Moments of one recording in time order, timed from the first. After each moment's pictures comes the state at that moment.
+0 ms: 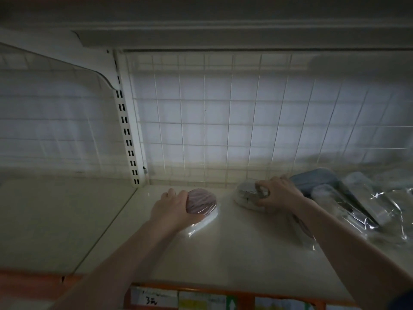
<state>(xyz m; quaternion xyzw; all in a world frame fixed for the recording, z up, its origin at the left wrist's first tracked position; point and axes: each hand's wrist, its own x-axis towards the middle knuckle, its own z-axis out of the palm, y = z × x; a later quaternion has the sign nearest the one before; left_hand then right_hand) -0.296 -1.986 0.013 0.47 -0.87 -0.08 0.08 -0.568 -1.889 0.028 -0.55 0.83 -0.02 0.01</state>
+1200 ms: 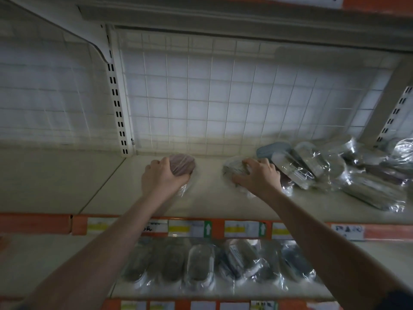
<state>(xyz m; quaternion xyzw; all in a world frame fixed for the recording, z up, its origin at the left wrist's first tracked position) -0.272 -1.919 0.017 0.50 -0.81 -0.14 0.28 -0.465 -1.779 0.037 -0.43 0.88 -0.21 -0.05</state>
